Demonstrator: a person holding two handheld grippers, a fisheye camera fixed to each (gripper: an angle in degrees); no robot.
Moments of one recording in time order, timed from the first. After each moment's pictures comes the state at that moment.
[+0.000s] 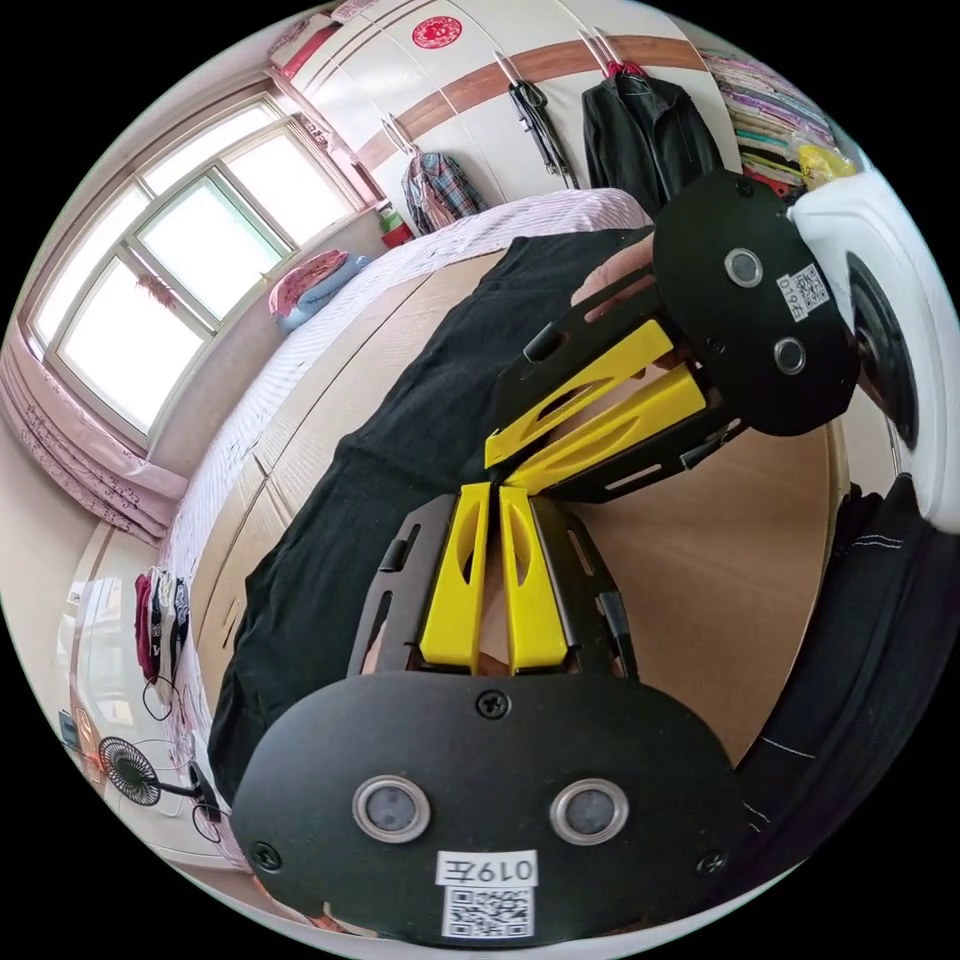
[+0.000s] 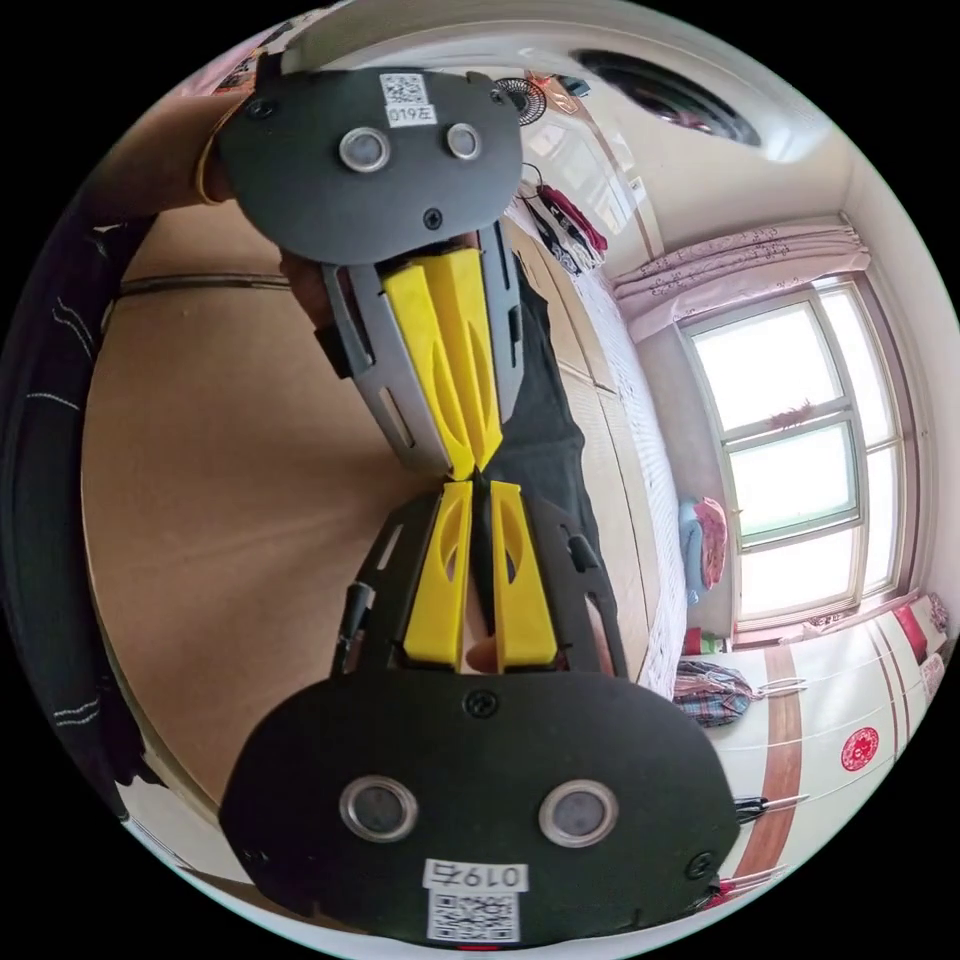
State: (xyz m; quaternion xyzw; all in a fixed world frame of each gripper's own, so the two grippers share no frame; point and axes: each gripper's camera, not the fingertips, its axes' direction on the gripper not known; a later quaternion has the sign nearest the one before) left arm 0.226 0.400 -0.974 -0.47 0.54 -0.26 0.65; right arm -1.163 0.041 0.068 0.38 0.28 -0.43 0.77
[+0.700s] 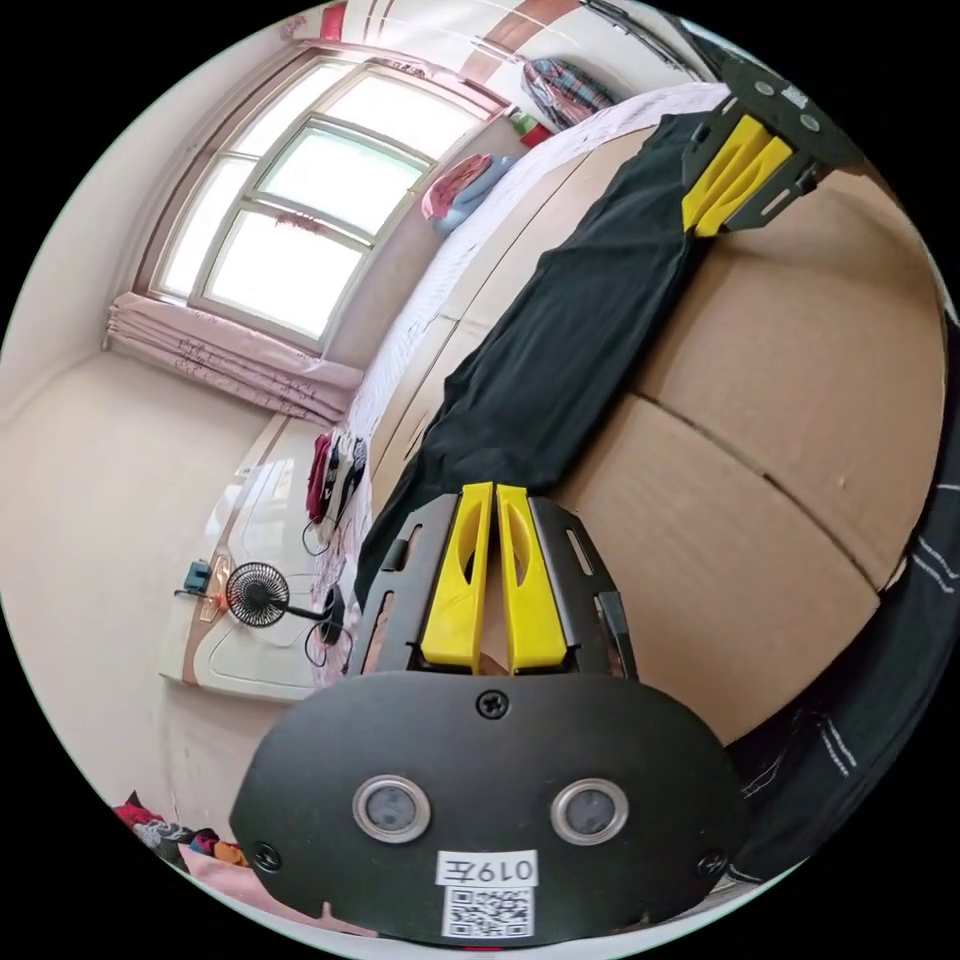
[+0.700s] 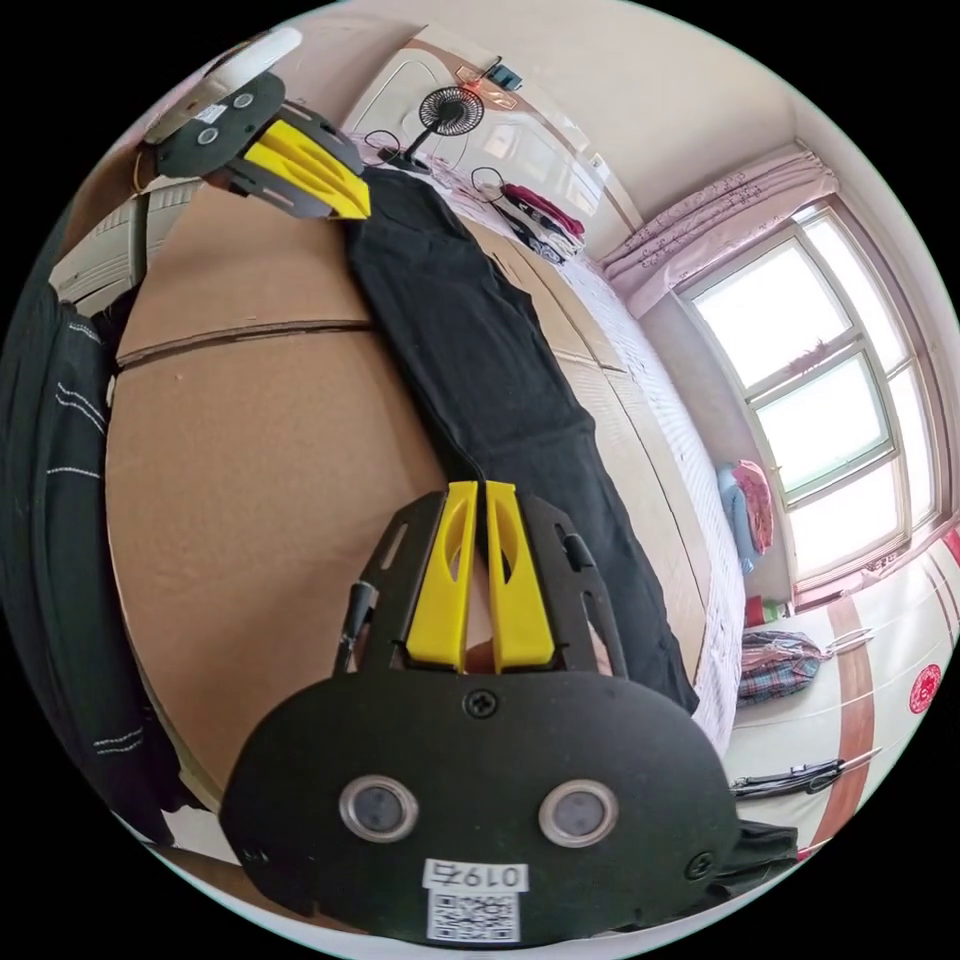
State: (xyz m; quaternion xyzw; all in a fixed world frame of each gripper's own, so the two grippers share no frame) left arm 0.096 0.455 -1.147 -0.65 0.36 -0.07 0.66; right arm -1.142 0.042 0.055 0.39 0.19 -0.39 0.81
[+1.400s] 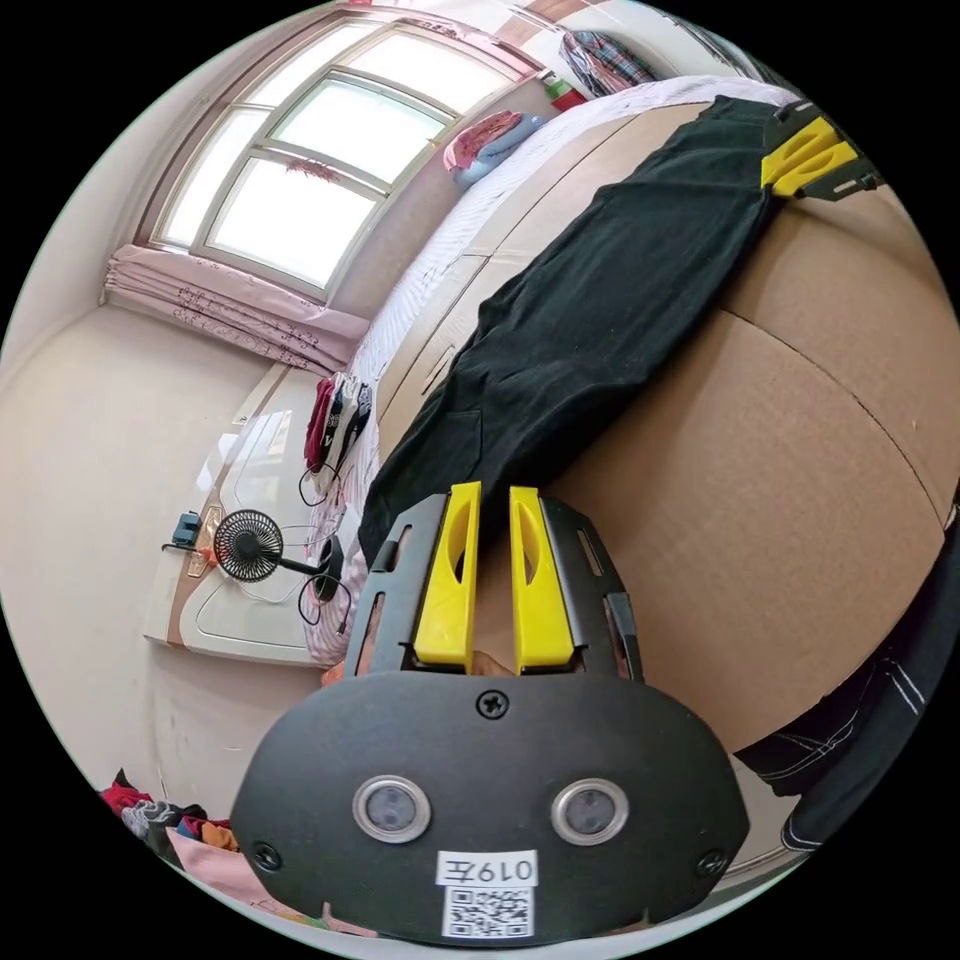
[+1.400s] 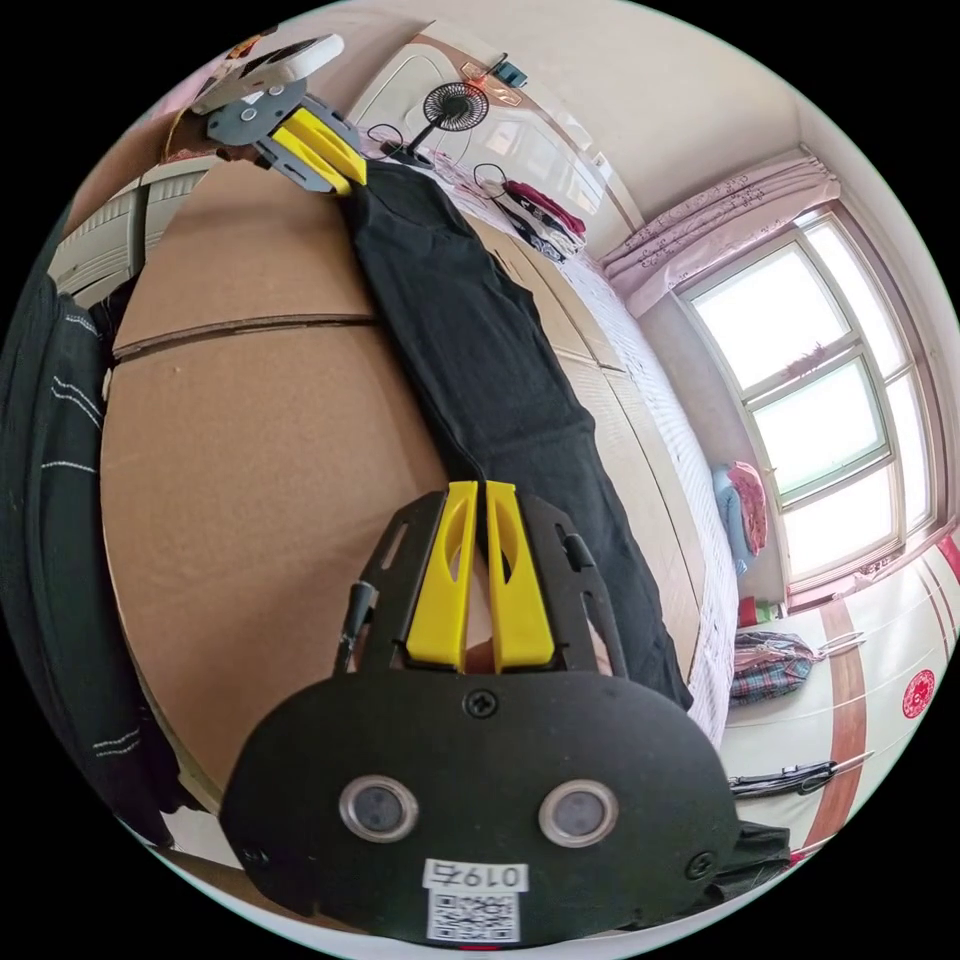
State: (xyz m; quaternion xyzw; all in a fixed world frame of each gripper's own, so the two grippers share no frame) left arm 0.049 0.492 -1.216 -0.69 0.36 -0.07 0.62; right arm -1.160 0.048 0.053 0.38 0.20 -0.39 0.81
